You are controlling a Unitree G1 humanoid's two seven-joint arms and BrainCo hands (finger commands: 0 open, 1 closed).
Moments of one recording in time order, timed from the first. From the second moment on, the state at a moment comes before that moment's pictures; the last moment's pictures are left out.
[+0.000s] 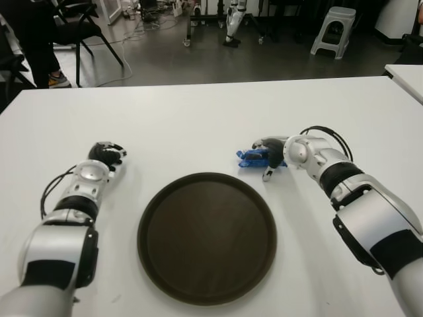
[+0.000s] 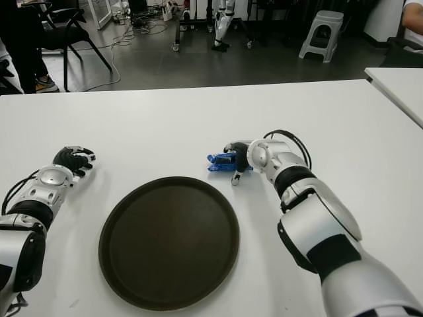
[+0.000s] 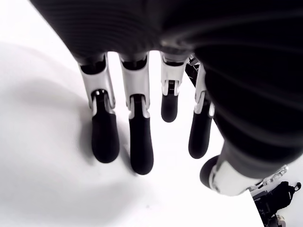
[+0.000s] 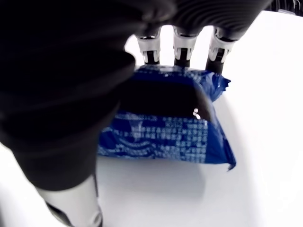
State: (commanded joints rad) left arm -0.76 0.31 0.02 1.32 0.18 0.00 0.06; right arm -0.98 -0.18 0.57 1.36 -0.68 -0.16 0.30
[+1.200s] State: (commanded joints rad) left arm -0.76 0.32 0.01 1.32 0.18 0.01 0.06; right arm -0.98 -0.16 0.55 1.36 -0.68 -0.11 0.29
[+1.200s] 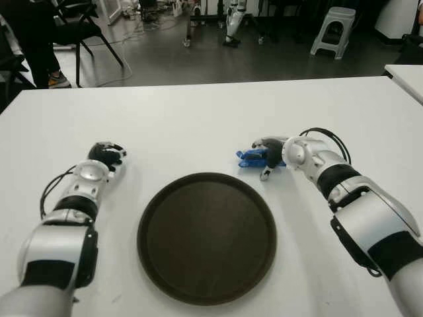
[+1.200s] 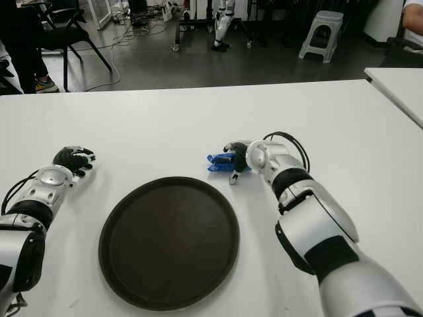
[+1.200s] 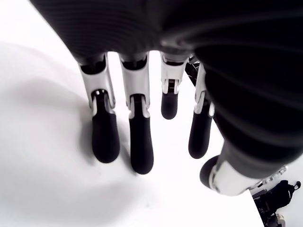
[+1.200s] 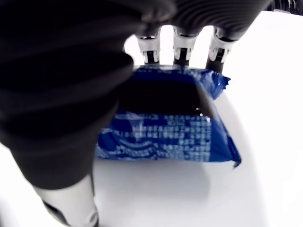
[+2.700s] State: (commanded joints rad) left arm -0.76 0.31 0.02 1.32 0.17 0.00 0.07; right arm -0.95 -0.17 0.53 1.36 -0.67 -0.14 0.15
